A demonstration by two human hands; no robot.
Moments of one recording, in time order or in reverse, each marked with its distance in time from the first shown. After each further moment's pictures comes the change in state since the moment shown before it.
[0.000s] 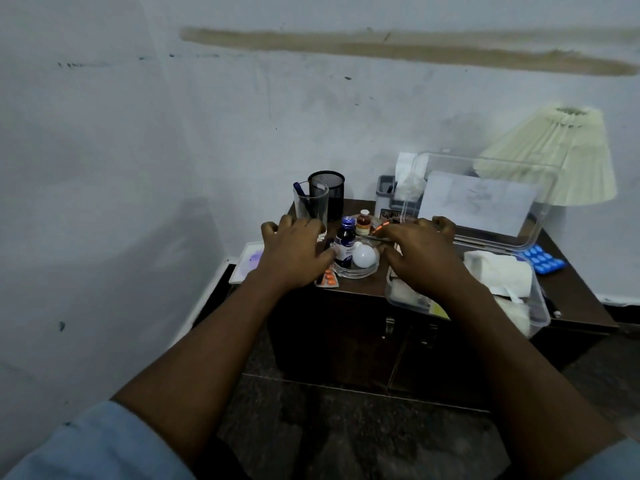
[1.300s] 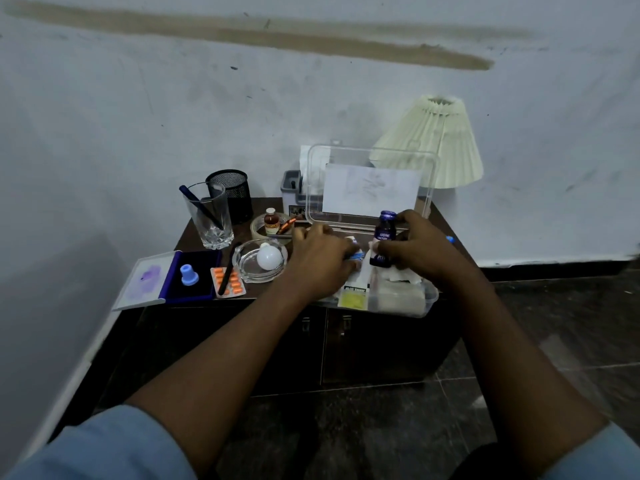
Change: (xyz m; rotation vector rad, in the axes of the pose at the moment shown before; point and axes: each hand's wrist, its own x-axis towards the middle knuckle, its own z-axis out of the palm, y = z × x) left_hand 0.031 0.171 0.050 -0.178 -0.121 0.364; right_hand -0.053 0.126 -0.041 0.738 -0.060 0.564
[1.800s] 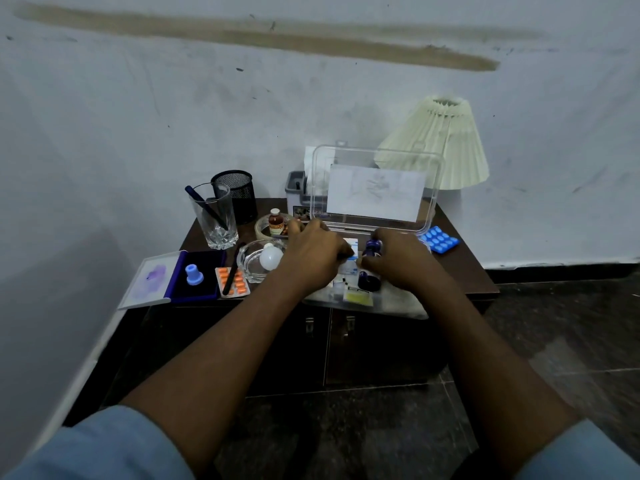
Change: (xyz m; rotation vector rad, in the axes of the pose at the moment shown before) left_hand 0.002 -0.016 -0.005 0.127 0.041 0.040; right_hand 0.011 -0.006 0.035 -0.557 -0.037 -0.066
